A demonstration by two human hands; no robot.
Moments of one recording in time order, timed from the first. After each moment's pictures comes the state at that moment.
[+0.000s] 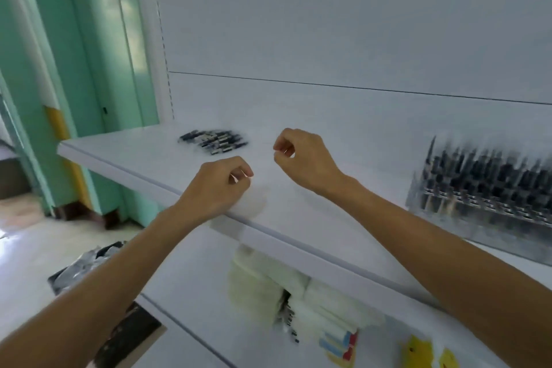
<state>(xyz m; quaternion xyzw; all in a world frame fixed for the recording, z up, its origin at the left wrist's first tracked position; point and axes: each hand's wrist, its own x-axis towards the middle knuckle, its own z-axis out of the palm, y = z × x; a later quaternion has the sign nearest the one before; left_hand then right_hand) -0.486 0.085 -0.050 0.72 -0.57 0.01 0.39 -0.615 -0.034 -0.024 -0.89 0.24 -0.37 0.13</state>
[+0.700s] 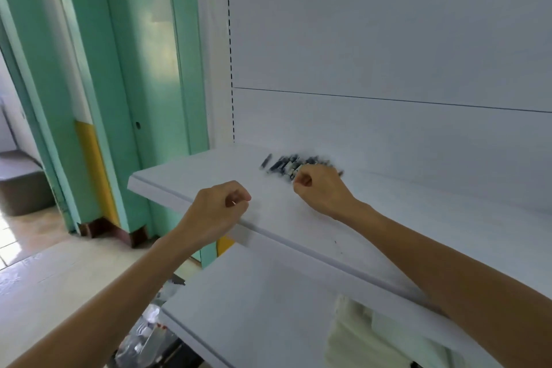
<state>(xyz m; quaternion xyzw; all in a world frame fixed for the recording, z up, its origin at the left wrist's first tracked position) -0.218 0.115 -0.064 0.74 -0.54 -0.03 0.40 -0.364 -0.034 -0.049 -0.88 0.31 -0.29 0.19</state>
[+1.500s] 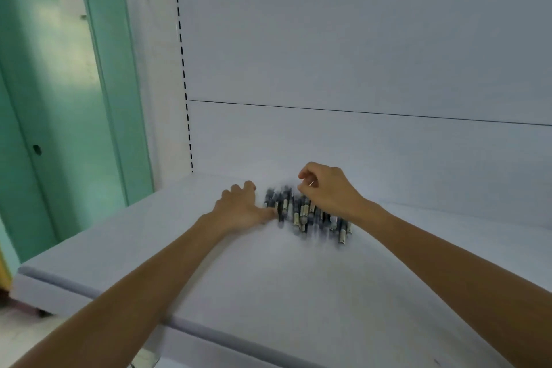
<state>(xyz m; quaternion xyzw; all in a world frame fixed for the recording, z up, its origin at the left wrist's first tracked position) -0.118 -0.090 -0.060 0.76 -0.61 -0.11 0.19 -0.292 -0.149 -0.037 -0.85 0.40 -0.30 0.16</state>
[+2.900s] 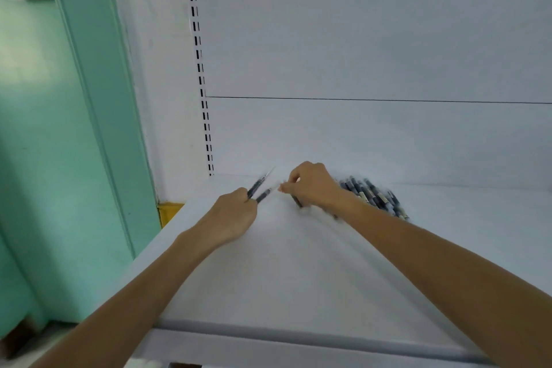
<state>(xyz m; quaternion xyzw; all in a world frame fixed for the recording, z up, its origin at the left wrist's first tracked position) -0.006 -0.051 -0.053 0.69 -0.62 -0.23 0.29 -0.157 -0.134 -0.042 -0.79 0.54 -0.25 0.15</state>
